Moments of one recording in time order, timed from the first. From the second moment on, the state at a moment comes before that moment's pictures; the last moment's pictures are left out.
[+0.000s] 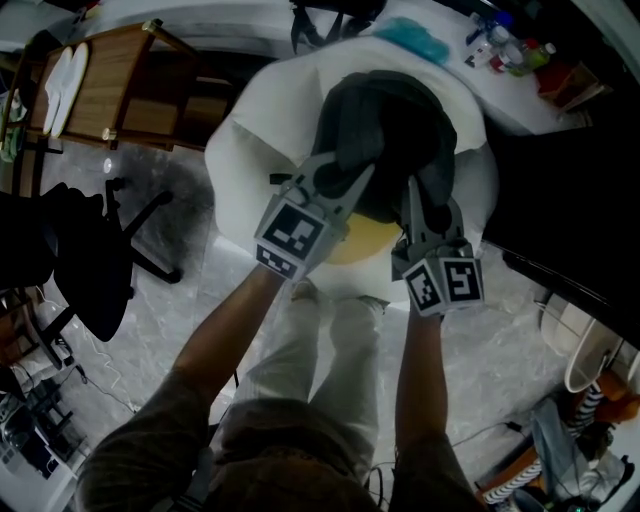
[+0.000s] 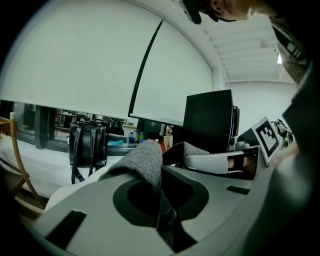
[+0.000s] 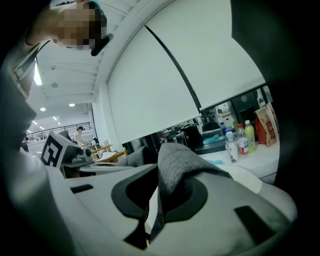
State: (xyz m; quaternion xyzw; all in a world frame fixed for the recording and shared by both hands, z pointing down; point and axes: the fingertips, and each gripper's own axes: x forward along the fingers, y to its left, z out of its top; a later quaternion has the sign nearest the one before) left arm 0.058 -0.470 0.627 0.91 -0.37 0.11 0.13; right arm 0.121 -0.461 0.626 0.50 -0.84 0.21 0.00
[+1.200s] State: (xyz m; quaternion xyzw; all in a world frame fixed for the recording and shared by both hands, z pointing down) left arm 0.047 -0.462 0.700 0.87 -0.43 0.15 0.18; right arm 0.131 -0.449 0.695 0.58 -0.78 0.23 0.05
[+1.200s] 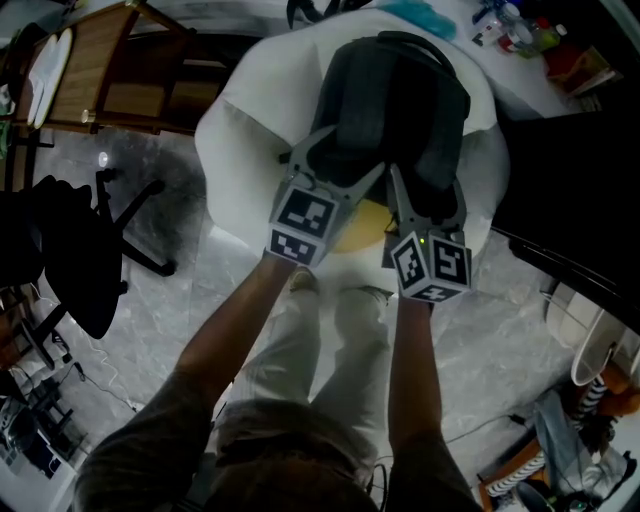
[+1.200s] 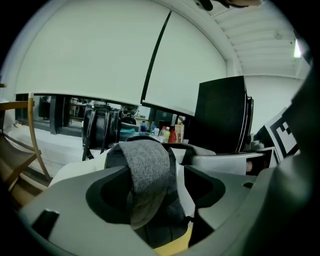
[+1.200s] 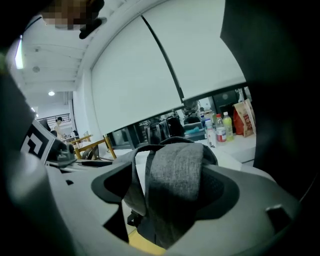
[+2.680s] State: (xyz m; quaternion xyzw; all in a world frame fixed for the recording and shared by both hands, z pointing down) left arm 0.023 -0.299 0.392 0.90 -0.36 0.14 0.20; right arm 0.054 -0.295 0.400 0.49 -0.84 0.24 0.01
